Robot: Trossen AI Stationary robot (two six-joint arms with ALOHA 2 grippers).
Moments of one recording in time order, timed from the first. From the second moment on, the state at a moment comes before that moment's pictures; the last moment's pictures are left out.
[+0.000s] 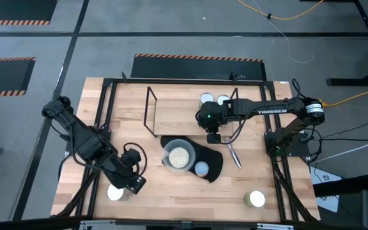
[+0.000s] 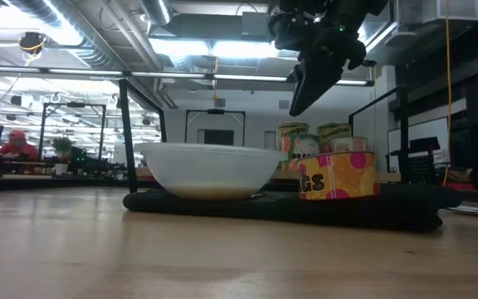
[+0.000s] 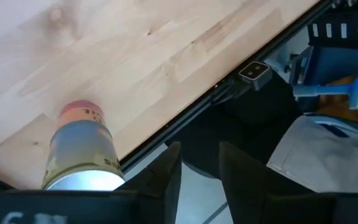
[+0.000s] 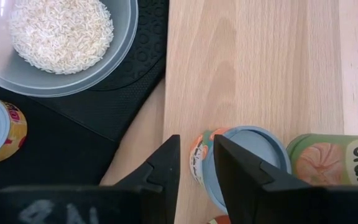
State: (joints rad) left arm -0.69 1.43 1.50 -1.10 -0.02 -1.73; right arm -0.08 1.59 1.24 -0.72 0.05 -0.17
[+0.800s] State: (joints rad) left arm -0.74 1.60 1.50 -1.14 0.35 -1.90; right arm -0.08 1.59 1.24 -0.72 0.05 -0.17
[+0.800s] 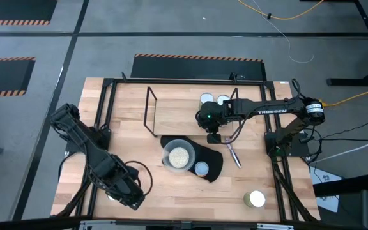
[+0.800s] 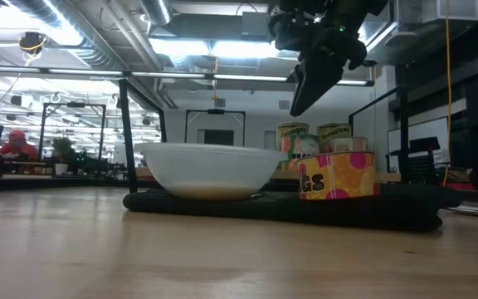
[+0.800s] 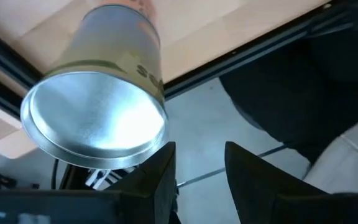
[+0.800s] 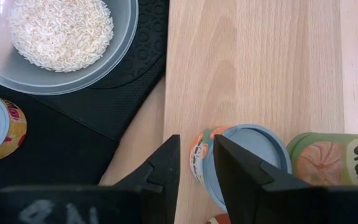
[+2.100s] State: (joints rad) left arm -0.74 1.61 1.50 -1.20 0.27 -1.88; right arm -0.08 1.59 1.24 -0.72 0.05 -0.17
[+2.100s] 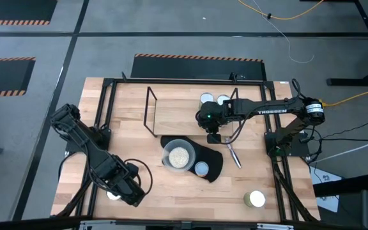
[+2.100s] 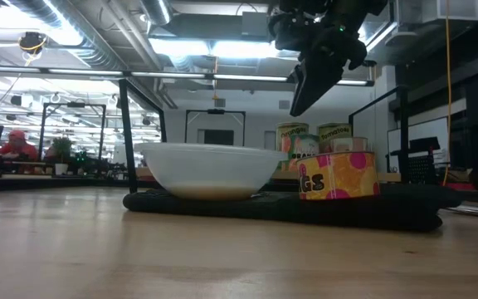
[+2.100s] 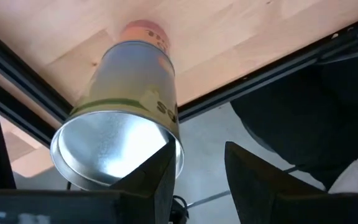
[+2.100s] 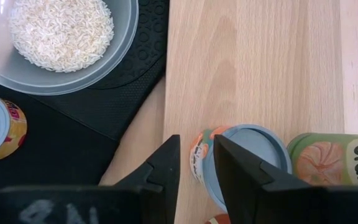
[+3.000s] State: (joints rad) left arm -0.74 1.62 1.49 -1.25 0.28 -1.88; right arm -0.08 1.59 1.24 -0.72 0.05 -0.17
